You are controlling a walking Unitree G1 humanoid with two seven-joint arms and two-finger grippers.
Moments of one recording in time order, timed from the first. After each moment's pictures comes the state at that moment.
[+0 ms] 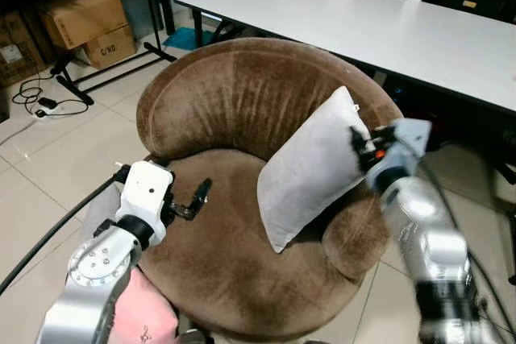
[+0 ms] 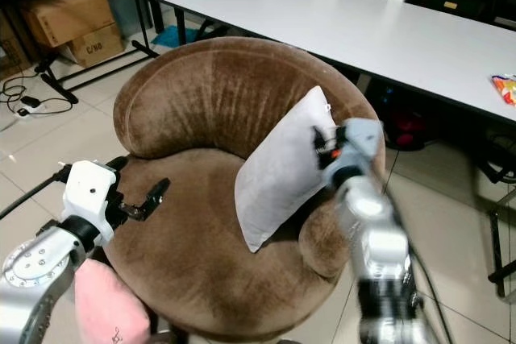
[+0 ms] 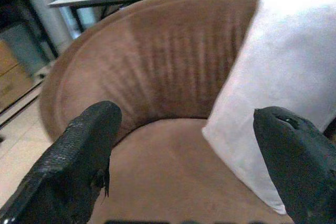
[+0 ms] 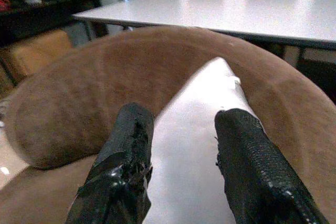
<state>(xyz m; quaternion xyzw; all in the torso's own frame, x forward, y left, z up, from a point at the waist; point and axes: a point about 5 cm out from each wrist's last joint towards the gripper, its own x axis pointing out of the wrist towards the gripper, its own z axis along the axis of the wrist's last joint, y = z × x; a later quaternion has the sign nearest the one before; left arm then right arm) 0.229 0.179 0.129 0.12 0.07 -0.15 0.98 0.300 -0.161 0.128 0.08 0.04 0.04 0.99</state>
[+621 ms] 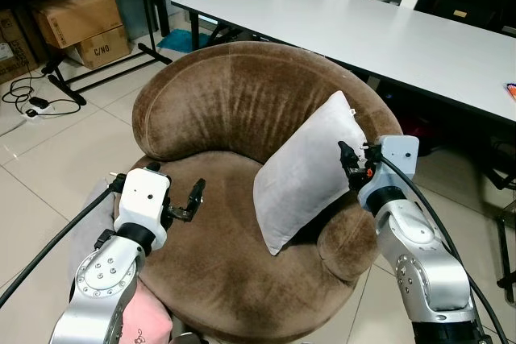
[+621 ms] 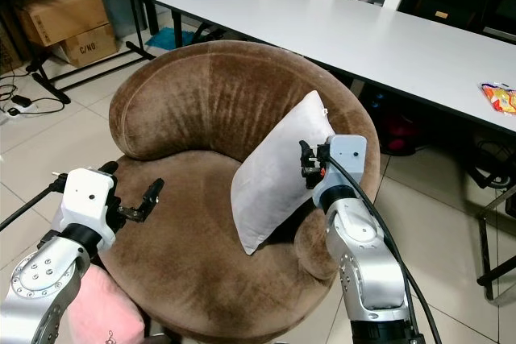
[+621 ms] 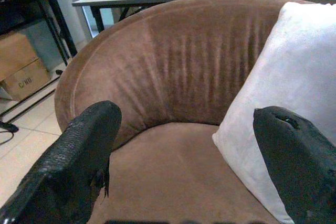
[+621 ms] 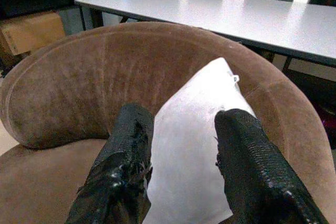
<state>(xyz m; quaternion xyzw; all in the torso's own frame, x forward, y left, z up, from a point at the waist) 0.225 0.177 0.123 0.11 0.06 -0.11 0.99 0.275 -0.151 0.129 0.03 0.07 0.03 1.00</state>
